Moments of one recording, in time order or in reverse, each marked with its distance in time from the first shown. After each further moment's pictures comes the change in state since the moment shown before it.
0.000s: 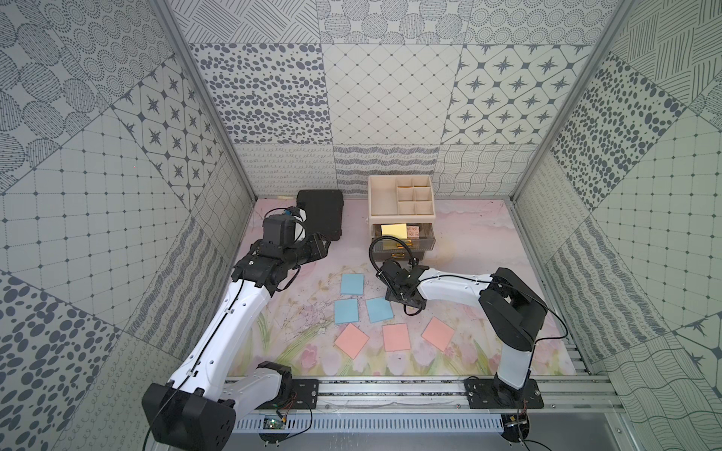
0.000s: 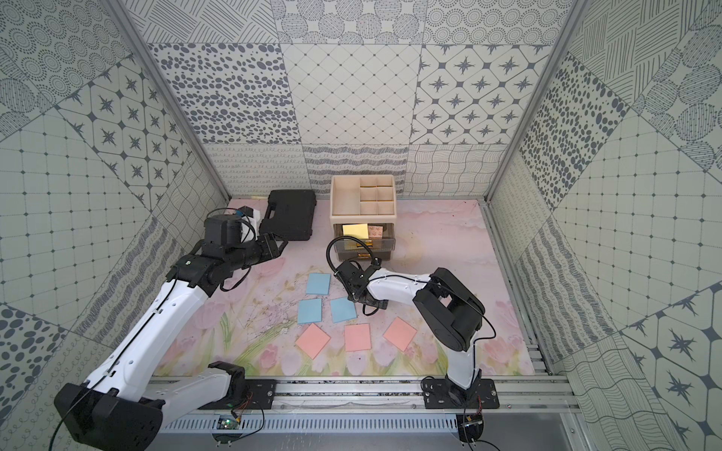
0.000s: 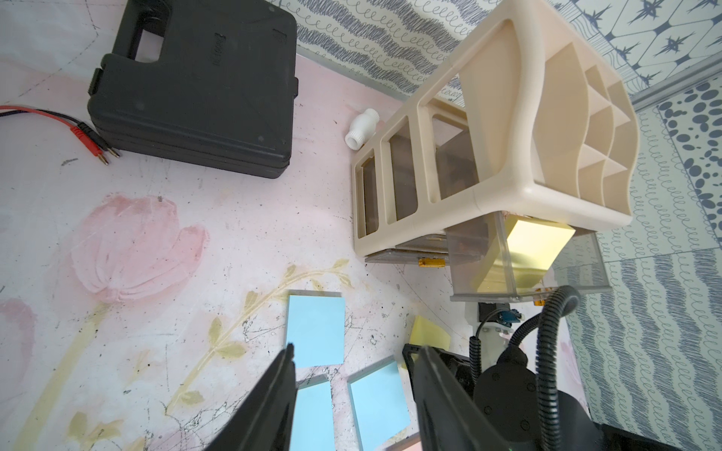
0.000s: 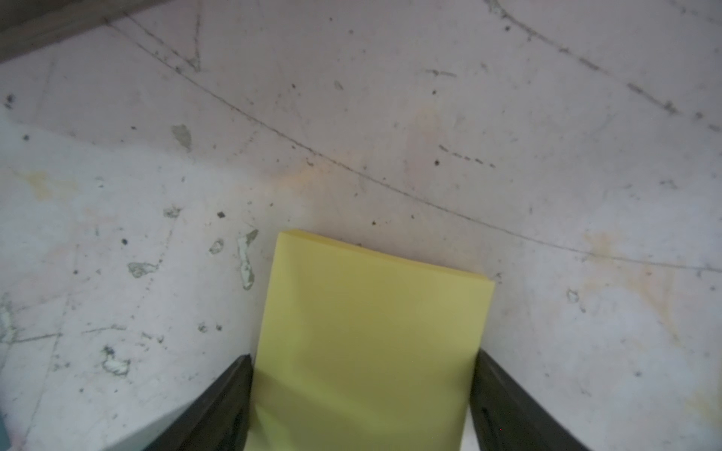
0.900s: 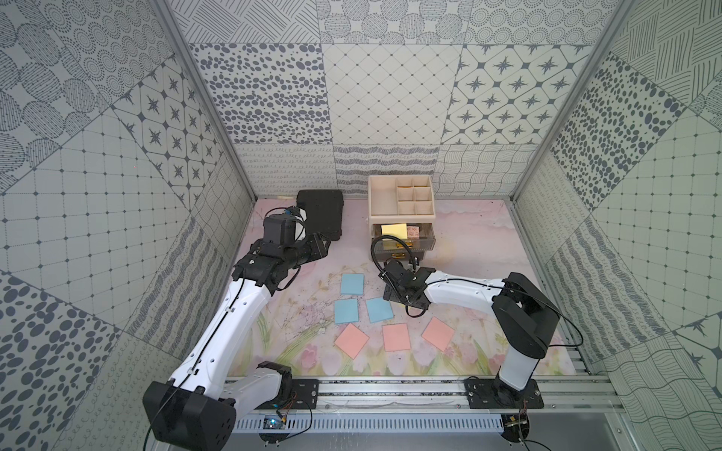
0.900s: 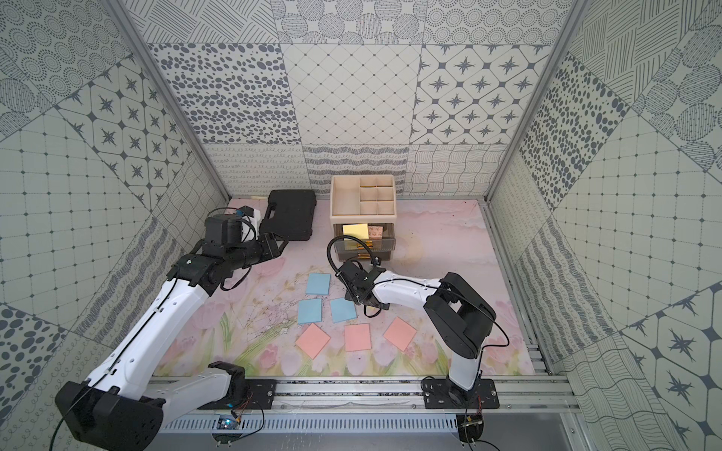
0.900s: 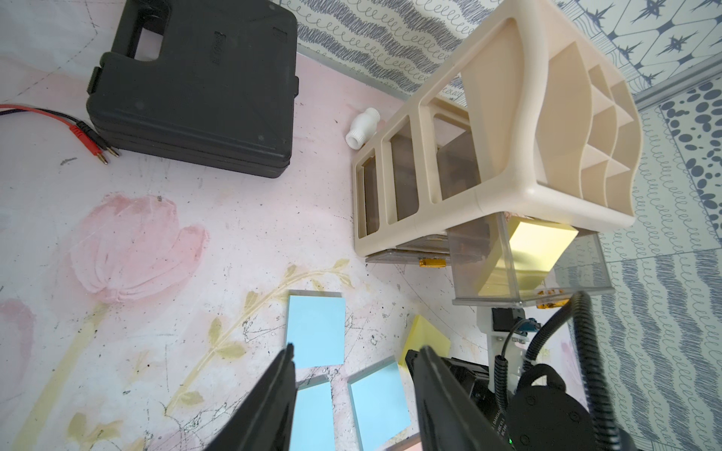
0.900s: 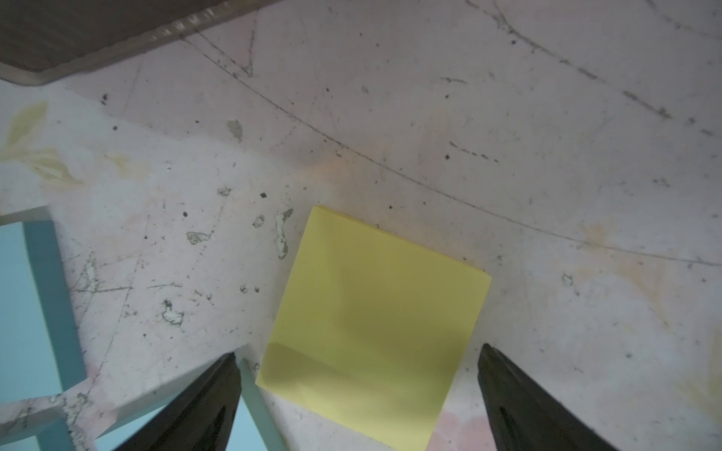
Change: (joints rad) left arm 0.001 0.007 0.003 0.000 0.002 0.000; right arm 0.012 -0.076 -0.047 0.039 -0.003 -0.014
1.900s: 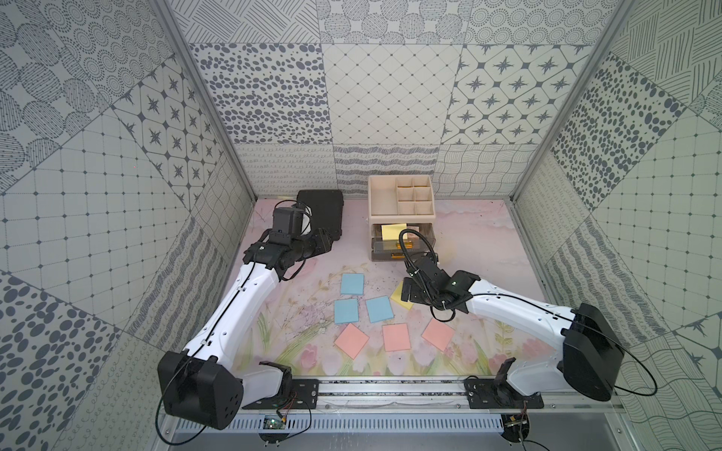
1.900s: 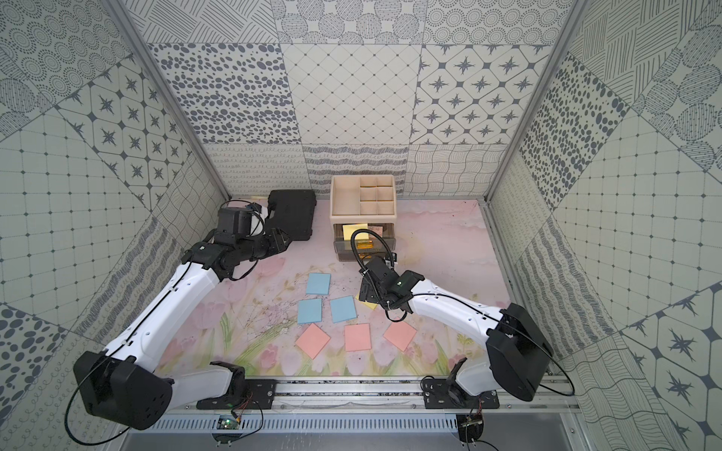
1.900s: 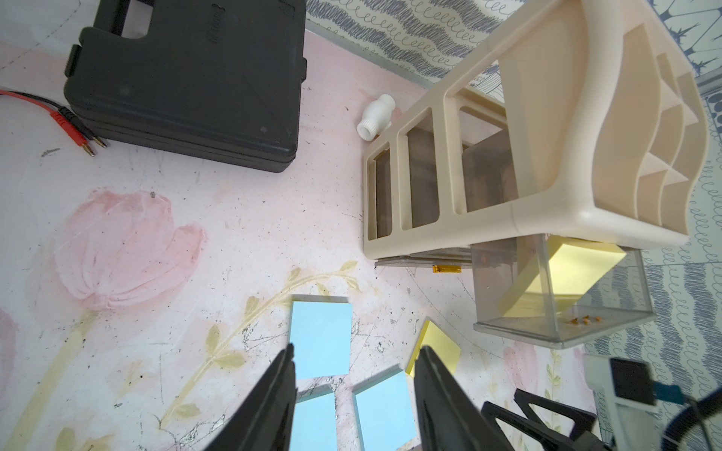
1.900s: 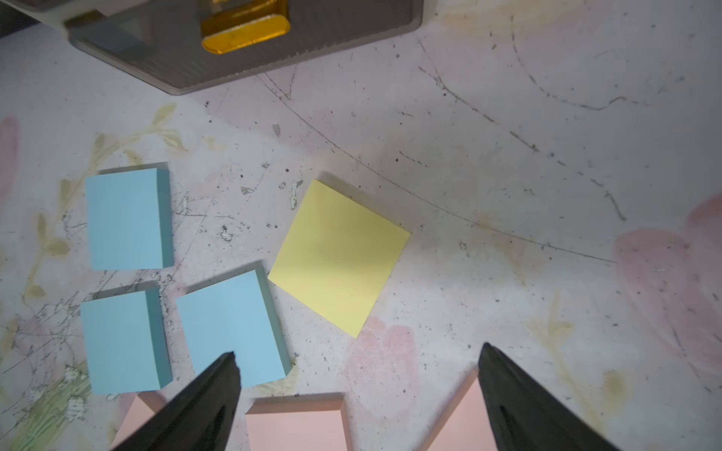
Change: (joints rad) left arm 0.002 0.123 0.051 0.001 0.001 -0.002; right arm -0.056 -0.332 -0.148 -0.037 -0.099 -0.159
